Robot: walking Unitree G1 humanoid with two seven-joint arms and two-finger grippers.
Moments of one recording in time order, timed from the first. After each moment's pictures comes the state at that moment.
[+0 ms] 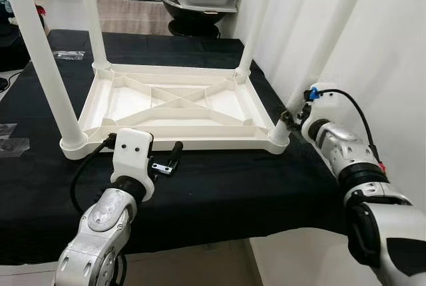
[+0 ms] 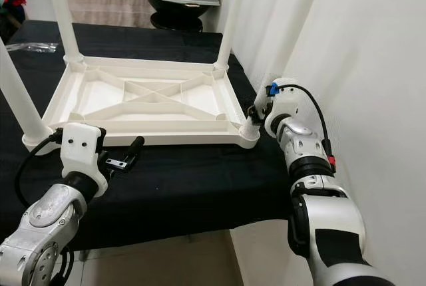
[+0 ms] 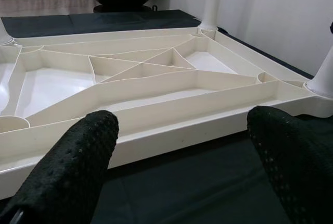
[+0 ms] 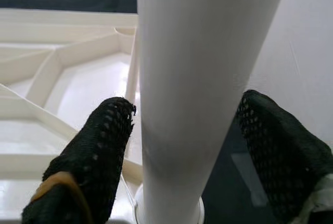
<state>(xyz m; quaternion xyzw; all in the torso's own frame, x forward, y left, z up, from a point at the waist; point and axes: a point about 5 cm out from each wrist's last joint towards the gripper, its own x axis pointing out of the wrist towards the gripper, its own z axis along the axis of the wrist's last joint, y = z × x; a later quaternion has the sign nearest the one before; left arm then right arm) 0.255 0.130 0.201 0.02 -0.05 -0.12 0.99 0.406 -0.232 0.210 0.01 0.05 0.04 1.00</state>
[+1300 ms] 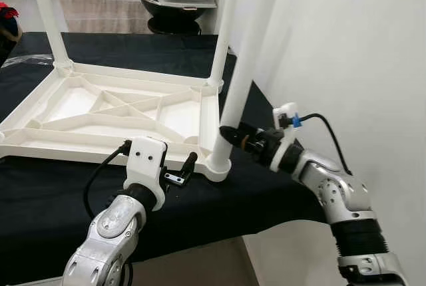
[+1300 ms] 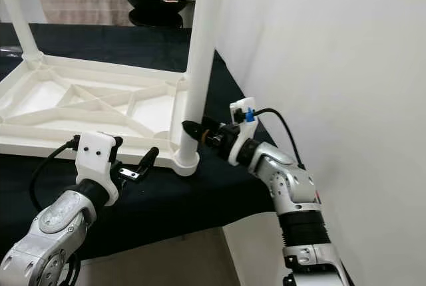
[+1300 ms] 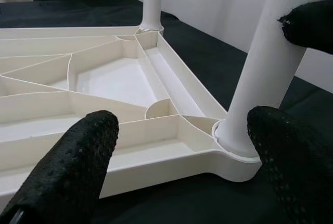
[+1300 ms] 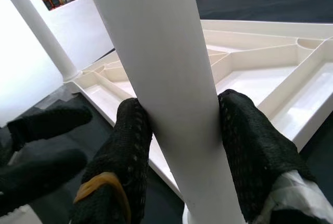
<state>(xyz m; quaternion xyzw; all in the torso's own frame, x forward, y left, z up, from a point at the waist) 0.249 0.116 0.191 0.01 -0.03 -0.17 0.98 0.330 -0.129 0.206 0.14 0.03 0.44 0.89</state>
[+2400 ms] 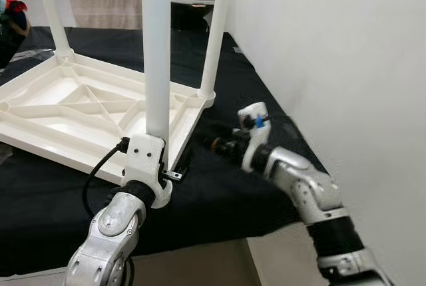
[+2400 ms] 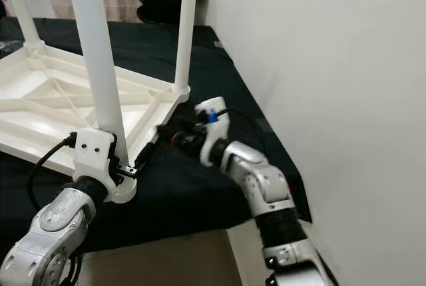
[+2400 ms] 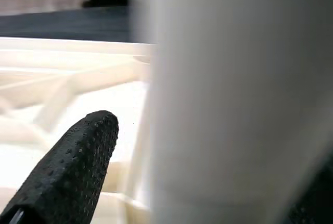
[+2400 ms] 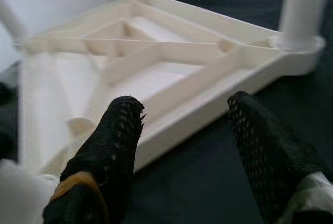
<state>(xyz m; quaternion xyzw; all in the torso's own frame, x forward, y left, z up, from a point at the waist) 0.247 0.120 0.197 0.04 -0.05 -0.10 0.99 0.347 -0.118 0.194 0.08 0.05 0.36 0.93</state>
